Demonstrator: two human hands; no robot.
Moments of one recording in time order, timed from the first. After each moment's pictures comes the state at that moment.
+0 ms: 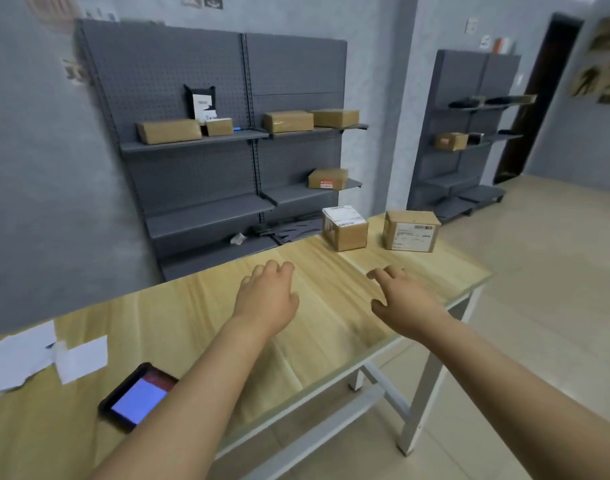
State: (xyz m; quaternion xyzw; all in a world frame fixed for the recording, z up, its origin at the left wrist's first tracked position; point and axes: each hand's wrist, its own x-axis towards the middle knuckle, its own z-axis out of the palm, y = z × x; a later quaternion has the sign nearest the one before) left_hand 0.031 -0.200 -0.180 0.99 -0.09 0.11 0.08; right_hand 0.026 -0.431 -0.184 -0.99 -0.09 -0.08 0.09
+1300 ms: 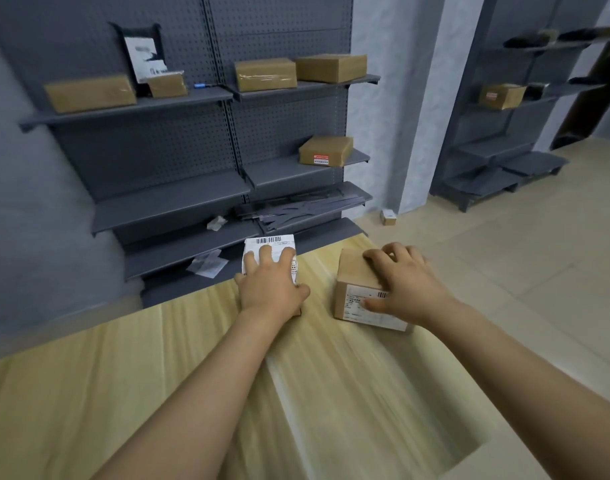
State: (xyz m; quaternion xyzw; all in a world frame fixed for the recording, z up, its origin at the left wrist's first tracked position) left_hand 0.359 -0.400 -0.229 0.99 0.08 0.07 0.10; right_hand 0.375 -0.621 -0.218 -0.98 -0.17 -0.04 0.10
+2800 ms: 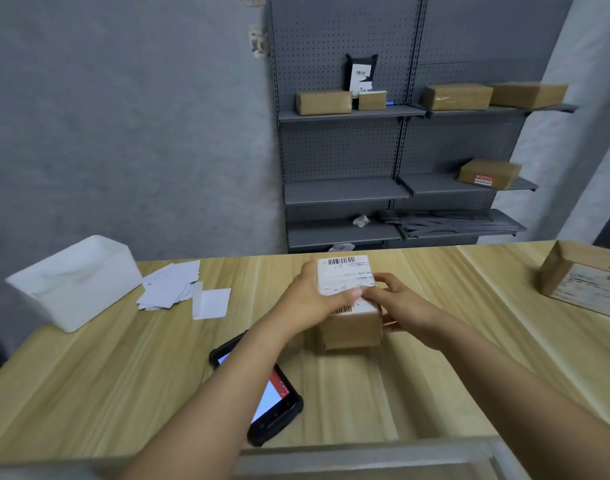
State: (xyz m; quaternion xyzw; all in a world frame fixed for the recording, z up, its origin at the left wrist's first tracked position) left_hand 0.031 -0.096 -0.209 0.84 0.12 0.08 0.52; right_hand 0.111 -0.265 -0.210 -0.78 -0.17 0.29 0.53
